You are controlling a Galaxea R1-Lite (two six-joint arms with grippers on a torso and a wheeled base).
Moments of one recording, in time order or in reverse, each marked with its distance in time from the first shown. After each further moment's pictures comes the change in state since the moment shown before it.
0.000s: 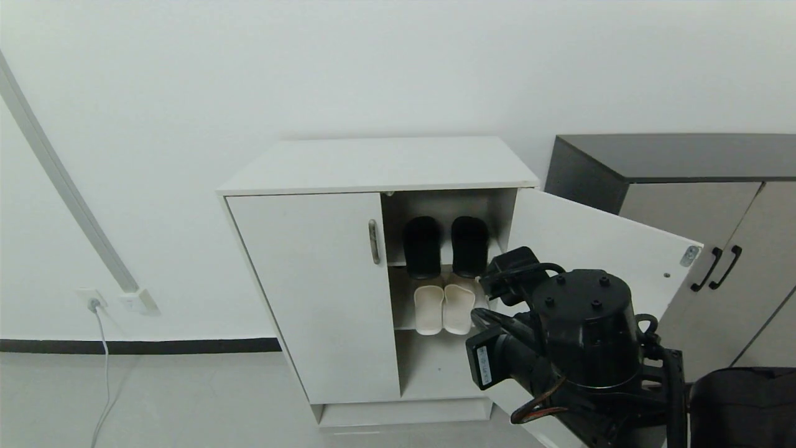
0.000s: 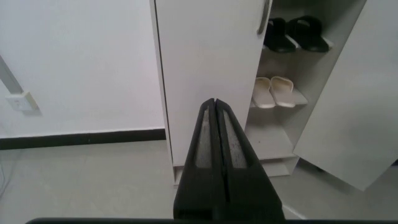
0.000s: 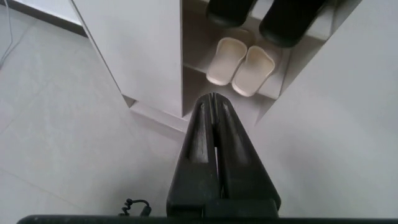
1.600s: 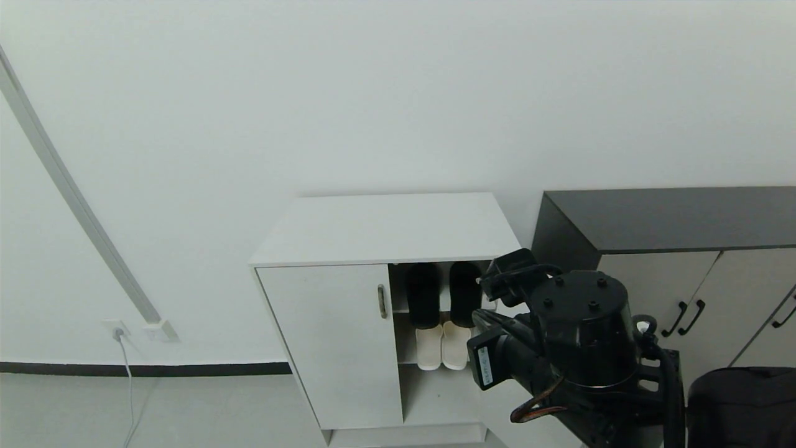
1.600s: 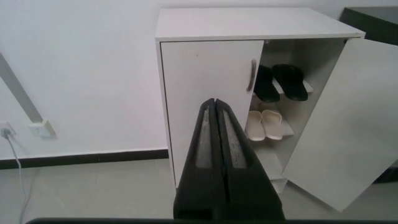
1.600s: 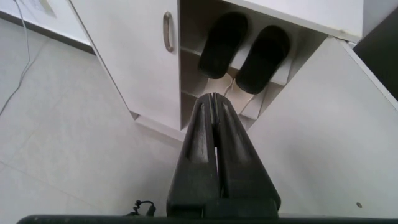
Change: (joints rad) left arm 0.000 0.000 0.000 0.000 0.000 0.000; right arm -0.008 0.006 0.005 -0.001 -0.002 0.000
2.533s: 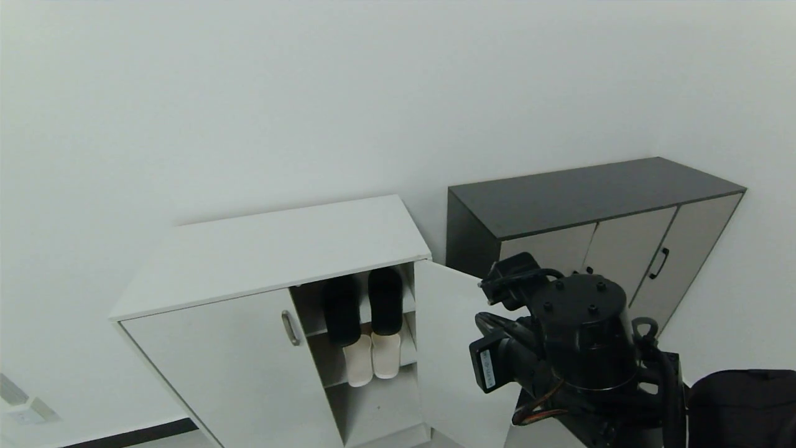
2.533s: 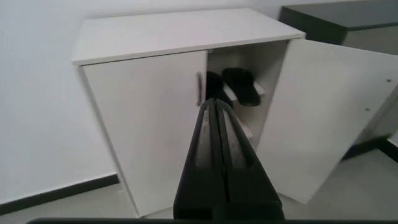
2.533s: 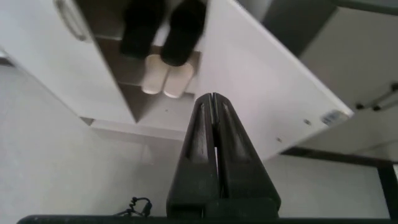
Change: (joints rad) left arm 0.000 0.000 0.000 -0.001 0.013 -0.001; right arm 0.000 0.006 0.012 0.000 0.001 -0.007
